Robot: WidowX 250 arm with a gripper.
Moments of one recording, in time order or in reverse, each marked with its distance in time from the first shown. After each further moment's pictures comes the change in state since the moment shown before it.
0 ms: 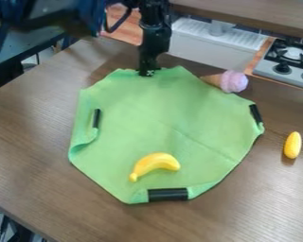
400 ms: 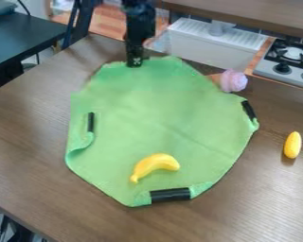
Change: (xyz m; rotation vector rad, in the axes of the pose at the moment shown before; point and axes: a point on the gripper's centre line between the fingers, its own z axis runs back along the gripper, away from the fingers) arm -0.022 -0.010 0.041 -0.019 -0.081 0.044
